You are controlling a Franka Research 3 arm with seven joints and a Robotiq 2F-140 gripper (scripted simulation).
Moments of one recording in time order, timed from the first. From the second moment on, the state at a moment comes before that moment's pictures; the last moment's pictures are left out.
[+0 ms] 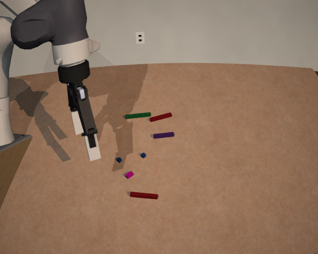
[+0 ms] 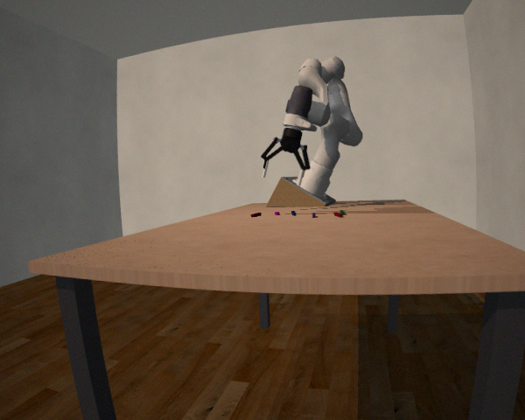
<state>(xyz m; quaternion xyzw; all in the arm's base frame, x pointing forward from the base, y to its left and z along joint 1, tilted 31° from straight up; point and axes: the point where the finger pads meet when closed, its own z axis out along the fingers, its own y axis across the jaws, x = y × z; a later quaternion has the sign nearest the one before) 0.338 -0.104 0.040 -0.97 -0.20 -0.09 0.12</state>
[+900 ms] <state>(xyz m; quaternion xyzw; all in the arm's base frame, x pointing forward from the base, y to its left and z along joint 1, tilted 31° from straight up) 0.340 -0.105 0.036 -0.96 -0.22 -0.10 0.12</state>
